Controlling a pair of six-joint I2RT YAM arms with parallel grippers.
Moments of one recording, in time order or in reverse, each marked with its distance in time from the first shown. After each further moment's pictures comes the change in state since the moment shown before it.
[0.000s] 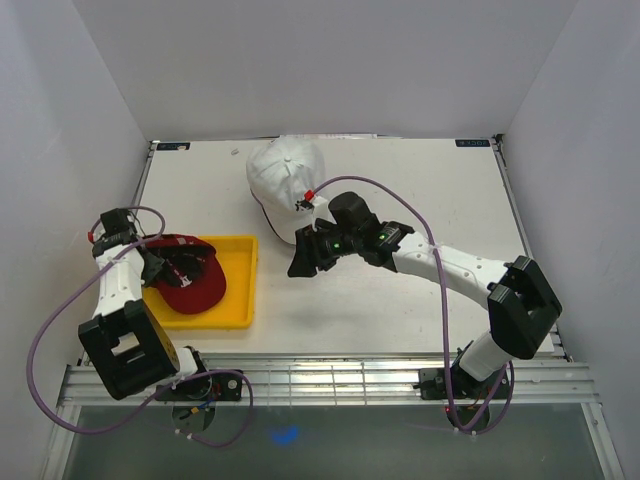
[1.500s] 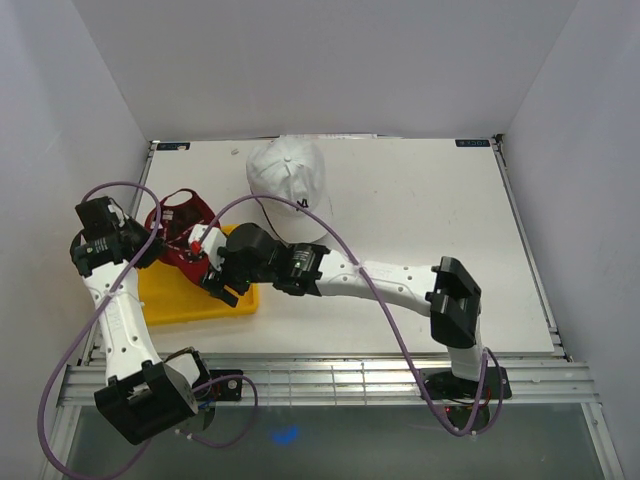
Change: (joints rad) left arm 0.000 -0.249 0.189 -0.158 0.415 0.028; right arm 0.400 0.344 0.548 -0.077 0.394 -0.465
